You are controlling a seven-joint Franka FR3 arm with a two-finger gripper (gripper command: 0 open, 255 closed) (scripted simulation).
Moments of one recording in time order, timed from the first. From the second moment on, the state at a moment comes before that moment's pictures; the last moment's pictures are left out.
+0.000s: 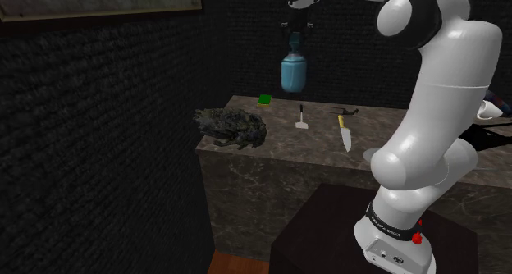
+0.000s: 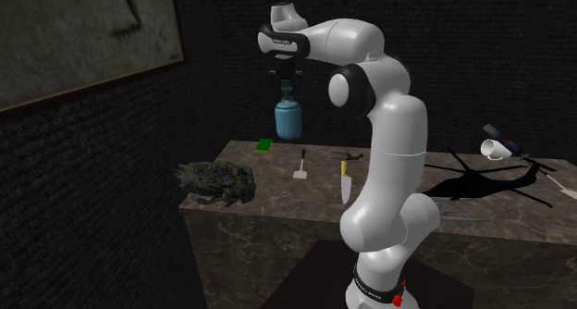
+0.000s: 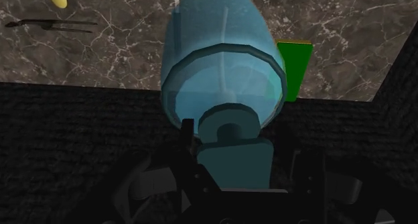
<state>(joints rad) -0.57 0.16 0.15 -1.39 -0.19 1.78 0.59</state>
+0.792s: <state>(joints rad) -0.58 0.38 0.14 -1.28 -0.22 1.90 0.58</state>
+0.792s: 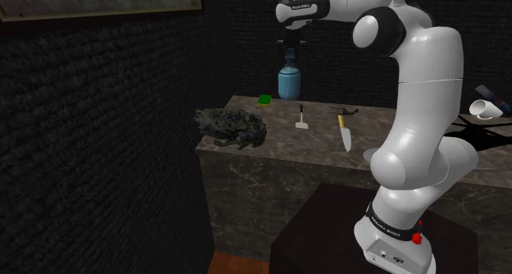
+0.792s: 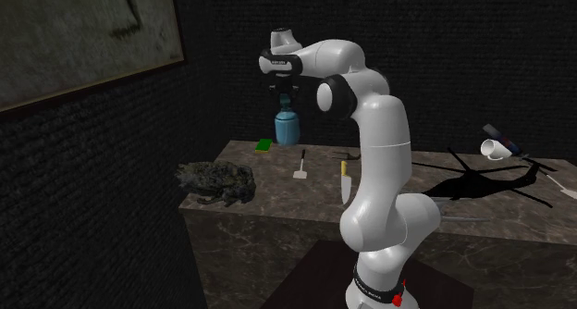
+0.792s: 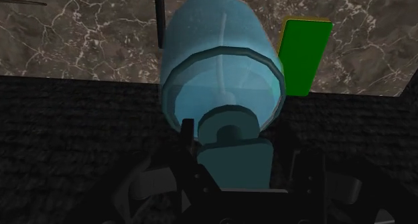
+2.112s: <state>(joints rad) -0.59 0.37 0.13 -1.43 -0.23 2.05 0.61</state>
